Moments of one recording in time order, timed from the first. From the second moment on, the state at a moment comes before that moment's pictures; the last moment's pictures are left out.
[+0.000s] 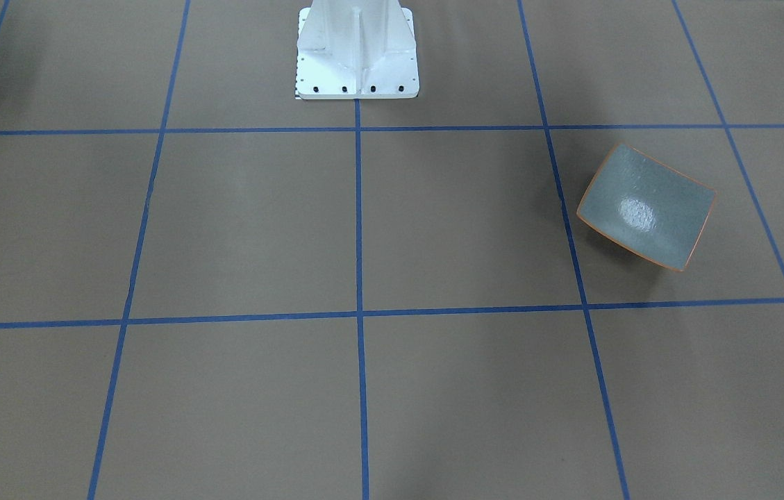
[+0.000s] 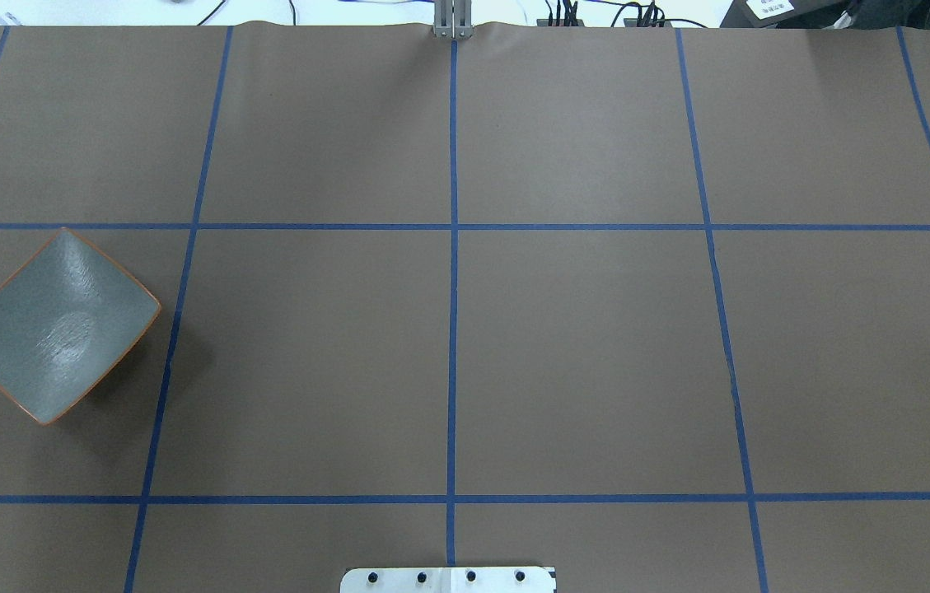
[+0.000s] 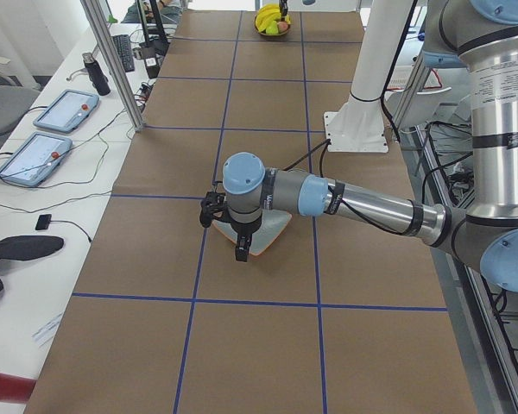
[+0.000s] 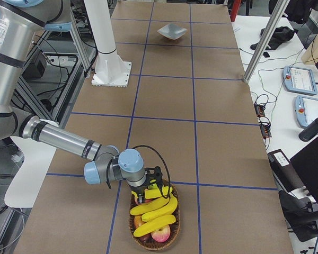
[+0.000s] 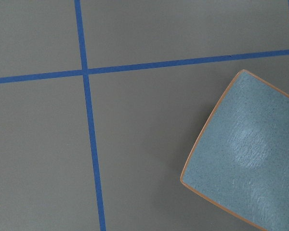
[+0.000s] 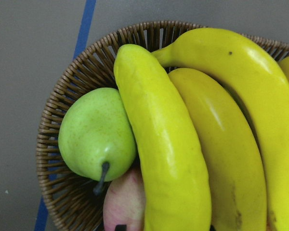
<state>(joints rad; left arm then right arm) -1.50 -1.42 -1.96 -1.47 -2.44 -0.03 1.45 -1.98 1.60 -0.98 2.23 0.02</state>
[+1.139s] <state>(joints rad) -1.50 -1.42 -1.98 -1.47 -2.44 -0.03 1.56 -1.98 1.69 -0.99 2.37 0.01</state>
